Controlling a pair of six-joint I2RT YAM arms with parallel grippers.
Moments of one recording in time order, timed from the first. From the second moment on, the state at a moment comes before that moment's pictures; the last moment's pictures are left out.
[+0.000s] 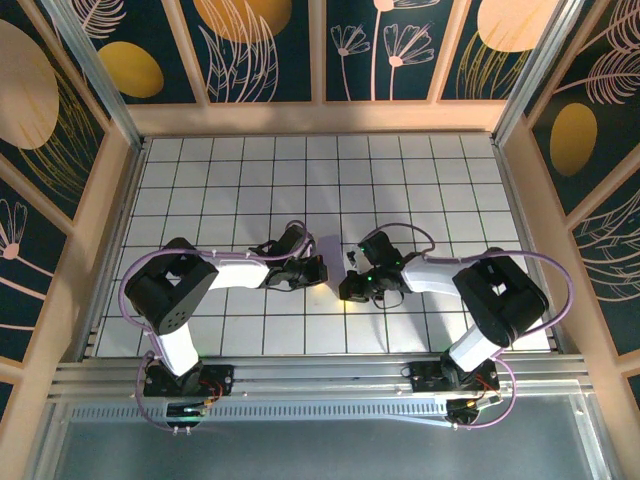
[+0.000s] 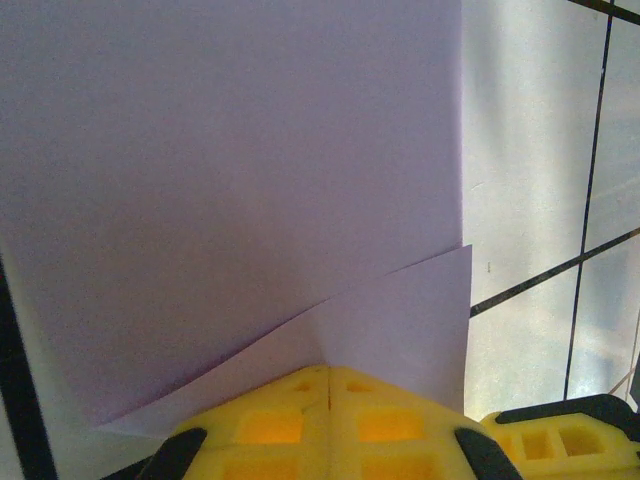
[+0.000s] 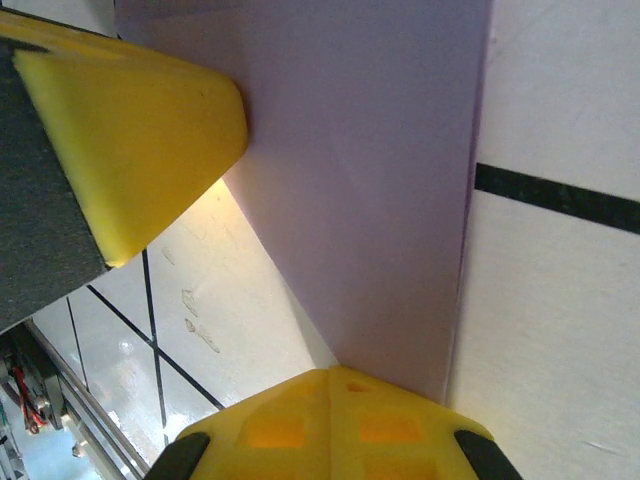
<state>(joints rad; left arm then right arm) -0.76 1.79 0.82 0.04 0.30 -0.91 0.67 1.59 0.62 -0.12 -0.54 0.64</state>
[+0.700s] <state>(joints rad) -0.76 1.79 0.84 0.02 0.29 -0.89 0.63 1.34 0.48 -0.22 -0.54 0.70</state>
